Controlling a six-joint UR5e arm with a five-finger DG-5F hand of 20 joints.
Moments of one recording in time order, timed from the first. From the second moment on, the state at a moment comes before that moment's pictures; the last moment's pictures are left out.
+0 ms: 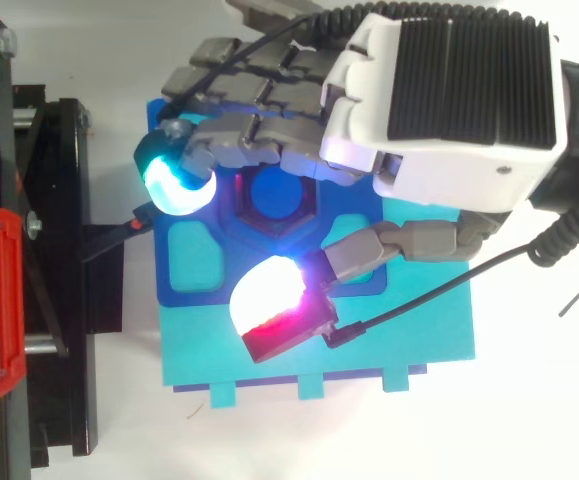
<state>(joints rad) 0.12 -2.16 -1.17 -3.08 -1.33 -1.10</state>
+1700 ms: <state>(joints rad) 0.09 -2.16 -1.18 -3.22 -1.37 -1.10</state>
